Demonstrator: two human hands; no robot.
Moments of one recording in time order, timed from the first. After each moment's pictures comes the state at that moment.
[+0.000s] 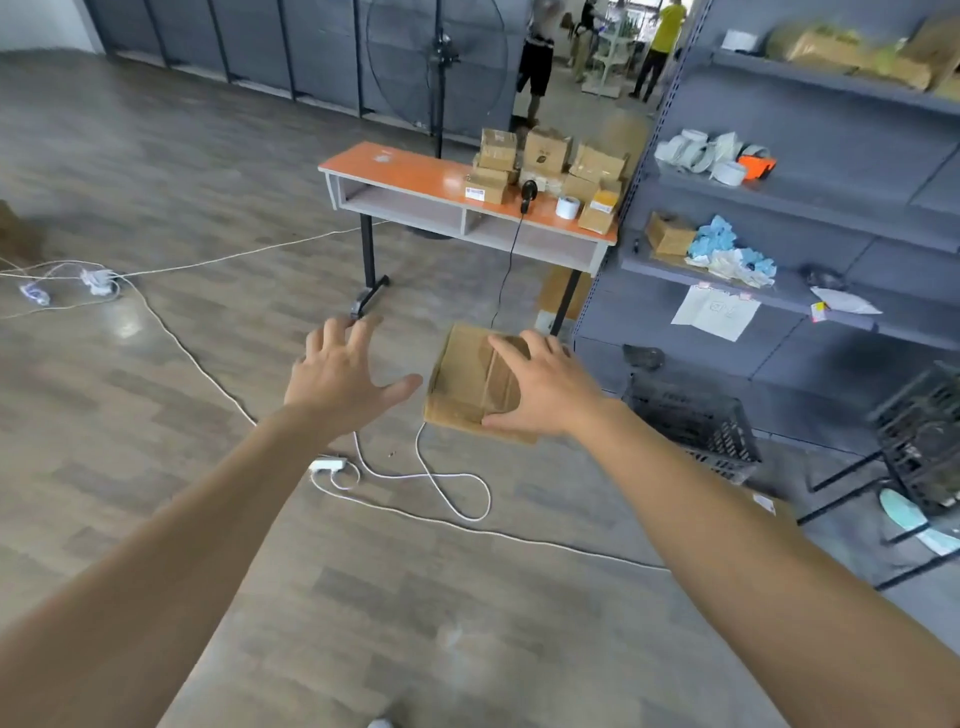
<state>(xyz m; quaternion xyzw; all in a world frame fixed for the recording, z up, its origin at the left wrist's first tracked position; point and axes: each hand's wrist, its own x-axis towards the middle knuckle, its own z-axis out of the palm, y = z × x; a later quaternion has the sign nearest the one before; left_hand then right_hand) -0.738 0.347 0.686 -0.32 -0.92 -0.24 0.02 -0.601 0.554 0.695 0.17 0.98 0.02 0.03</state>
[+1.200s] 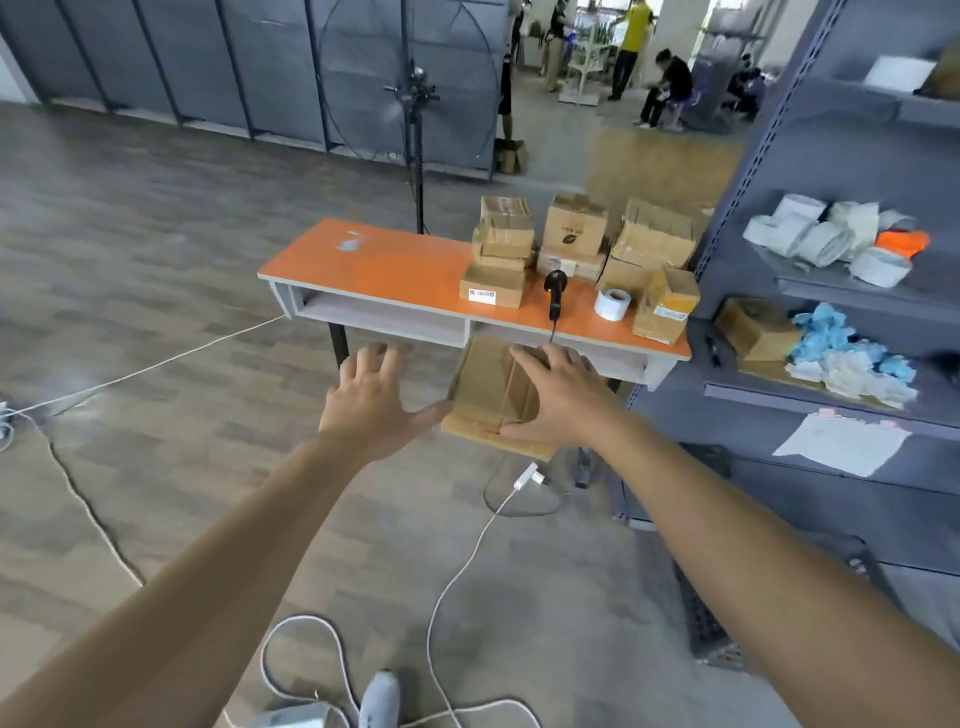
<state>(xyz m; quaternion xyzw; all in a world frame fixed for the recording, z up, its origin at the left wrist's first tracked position) -1.249 0.749 0.681 -0.37 -0.90 -0.22 -0.01 -1.104 0.941 0.694 0.23 0.97 -0.02 0.03</state>
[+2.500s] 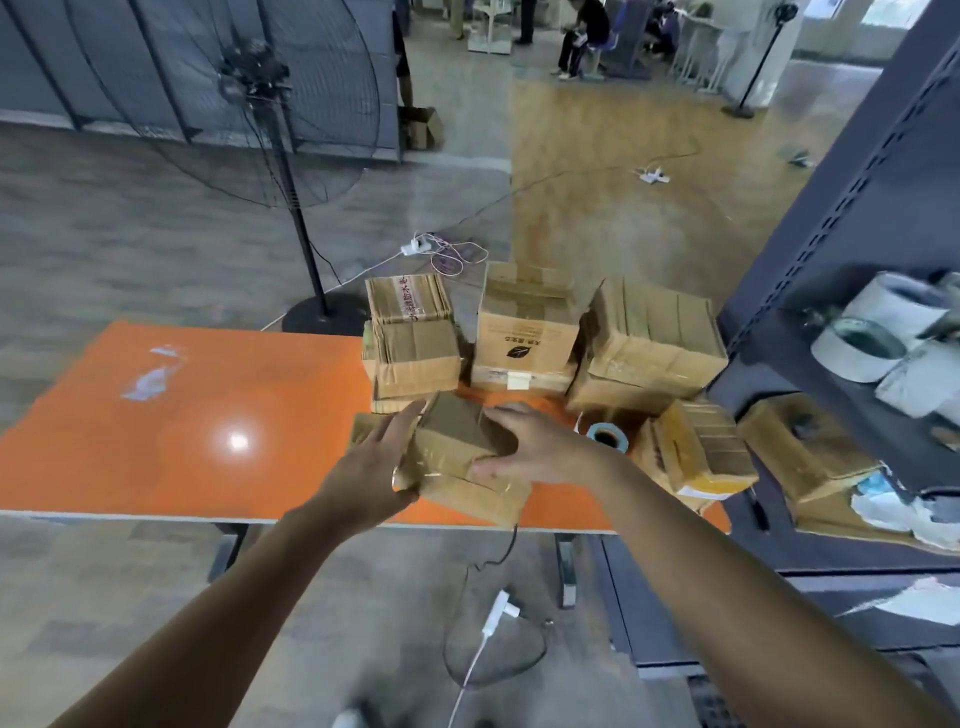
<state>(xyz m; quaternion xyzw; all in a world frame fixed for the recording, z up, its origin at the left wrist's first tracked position) -1.566 1.235 0.615 -0.57 -0.78 -0.22 -0.16 -1.394 1.412 0.640 0.29 0.90 -0.32 0.10</state>
